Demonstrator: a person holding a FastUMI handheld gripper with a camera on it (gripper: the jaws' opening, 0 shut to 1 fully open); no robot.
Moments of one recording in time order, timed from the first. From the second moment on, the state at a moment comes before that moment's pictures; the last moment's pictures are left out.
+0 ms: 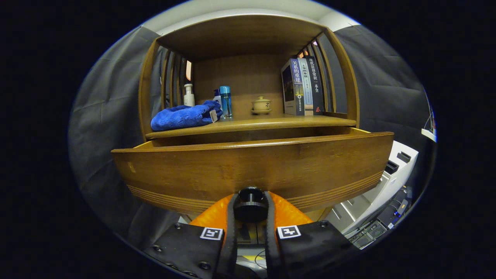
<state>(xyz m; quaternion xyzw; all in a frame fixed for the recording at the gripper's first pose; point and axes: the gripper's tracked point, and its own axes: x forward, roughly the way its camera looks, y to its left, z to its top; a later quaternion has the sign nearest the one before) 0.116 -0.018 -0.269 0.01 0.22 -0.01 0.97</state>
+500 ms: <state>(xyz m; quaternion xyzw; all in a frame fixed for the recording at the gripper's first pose) 0.037 -0.011 -0.266 0.01 0.26 0.00 0.97</state>
